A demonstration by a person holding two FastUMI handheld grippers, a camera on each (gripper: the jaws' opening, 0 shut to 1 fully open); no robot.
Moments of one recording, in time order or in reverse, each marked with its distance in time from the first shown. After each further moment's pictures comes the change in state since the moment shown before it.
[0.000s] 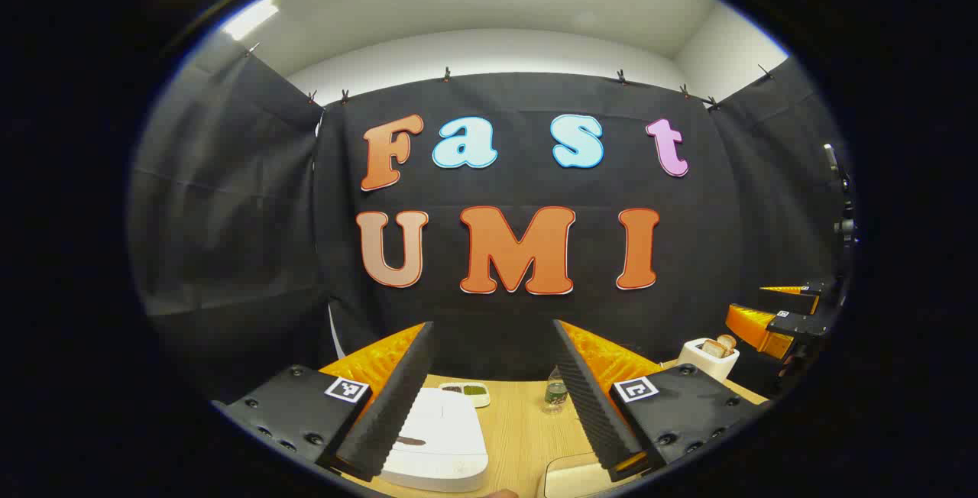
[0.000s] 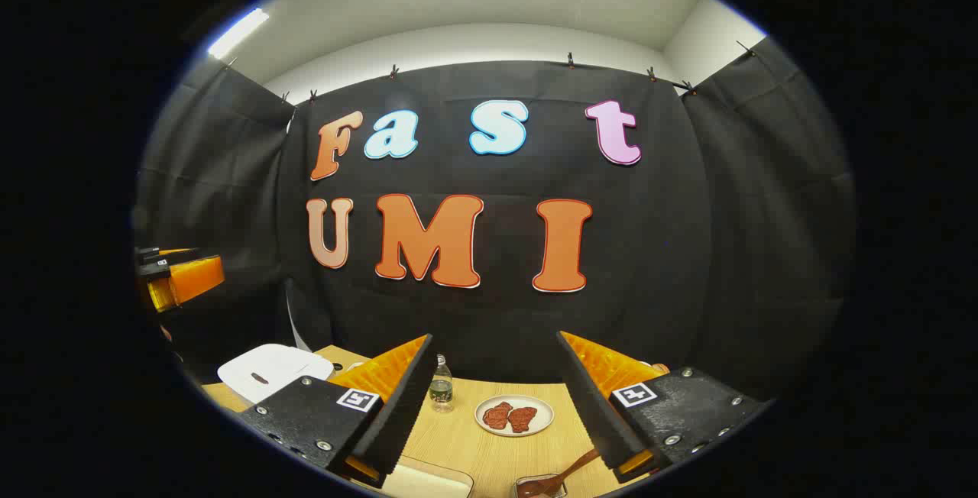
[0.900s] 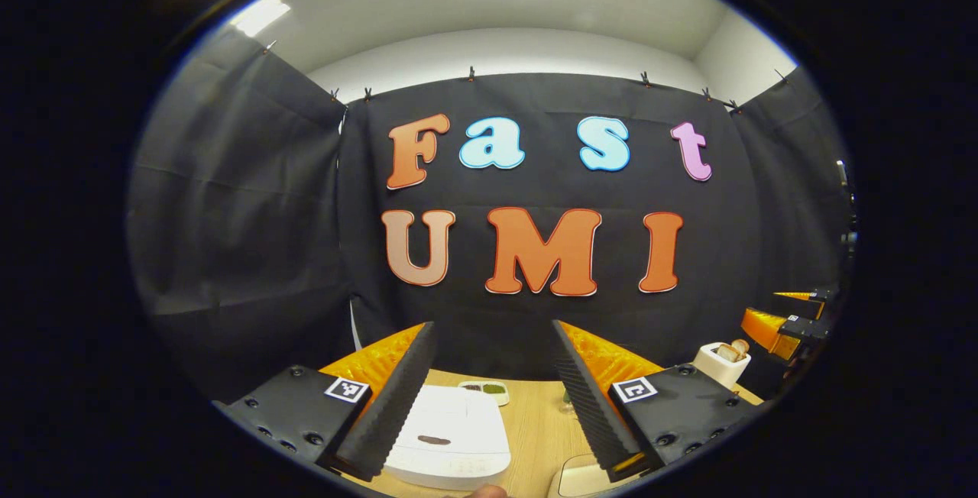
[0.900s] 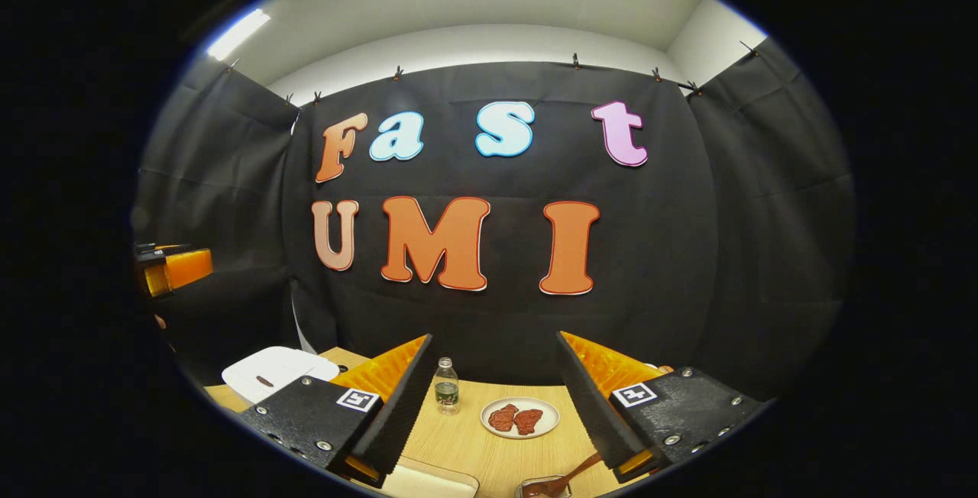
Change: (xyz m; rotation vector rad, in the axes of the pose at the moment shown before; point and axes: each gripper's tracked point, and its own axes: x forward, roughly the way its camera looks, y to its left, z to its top) left arm -0.009 0.037 0.006 -0.006 0.011 0.081; right arm -0.002 0.004 0.005 0.003 0.002 0.021
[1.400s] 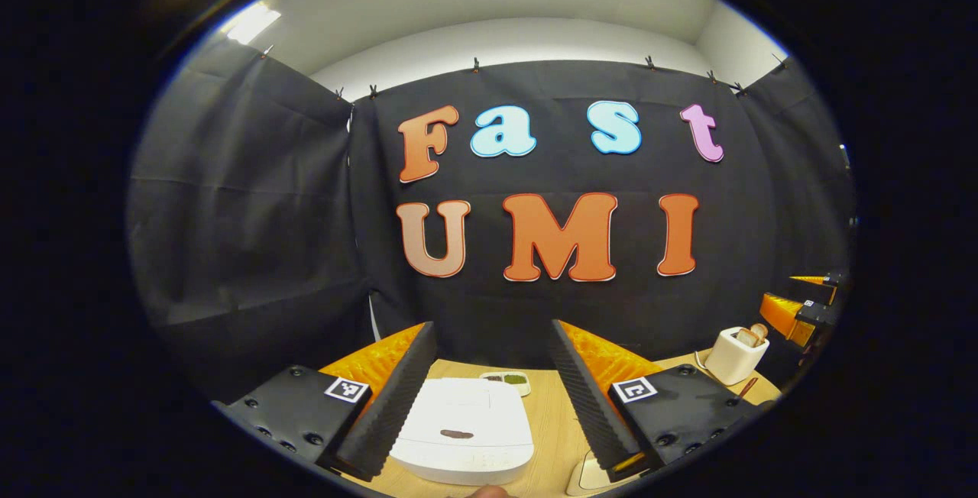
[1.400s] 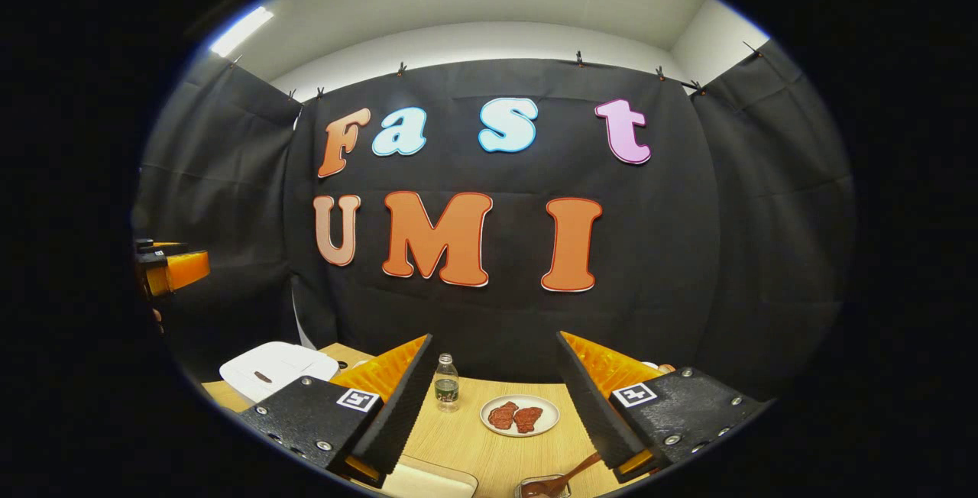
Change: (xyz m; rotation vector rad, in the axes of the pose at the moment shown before) left arm 0.000 0.021 -0.016 0.043 0.056 0.065; right arm 0.005 0.001 -0.006 -0.015 0.012 0.006
